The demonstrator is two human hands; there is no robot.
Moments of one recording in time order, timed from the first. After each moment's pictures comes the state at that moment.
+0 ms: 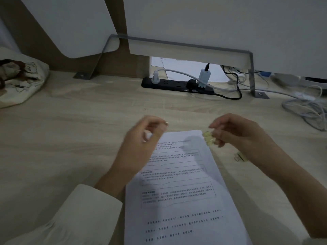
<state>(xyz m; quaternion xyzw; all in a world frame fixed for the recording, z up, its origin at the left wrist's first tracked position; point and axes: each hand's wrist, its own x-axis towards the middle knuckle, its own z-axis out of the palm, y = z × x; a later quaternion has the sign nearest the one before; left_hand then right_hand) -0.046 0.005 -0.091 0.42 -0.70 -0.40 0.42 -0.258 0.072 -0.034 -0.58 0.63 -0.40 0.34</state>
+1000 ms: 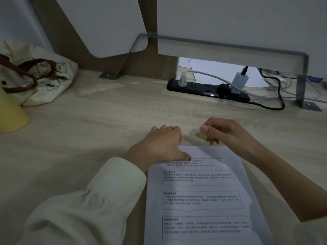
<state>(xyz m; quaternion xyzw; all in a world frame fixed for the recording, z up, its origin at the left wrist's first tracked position) -0.054 -0.071 -0.098 0.47 -0.86 -0.20 -0.03 -0.235 -0.033 -0.081 -0.67 0.57 -0.32 0.36</state>
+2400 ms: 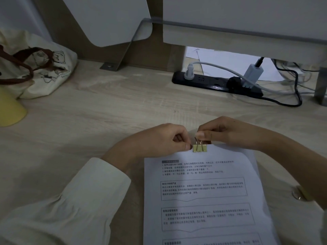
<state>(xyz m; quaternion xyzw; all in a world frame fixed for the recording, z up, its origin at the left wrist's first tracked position) -0.033 -0.077 -0.086 0.40 -0.78 -0.48 0.07 -0.229 -0.066 -0.074 -0.75 0.47 -0.11 0.45</state>
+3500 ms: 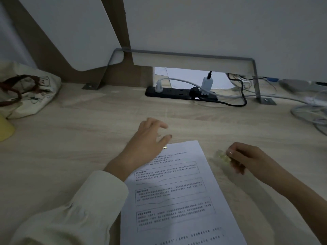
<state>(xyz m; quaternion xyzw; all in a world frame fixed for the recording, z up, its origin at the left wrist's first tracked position) -0.065 -0.027 -0.086 0.46 -0.81 -0.30 0.23 -0.313 0.073 -0.081 -0.57 0.70 -0.27 0.33</state>
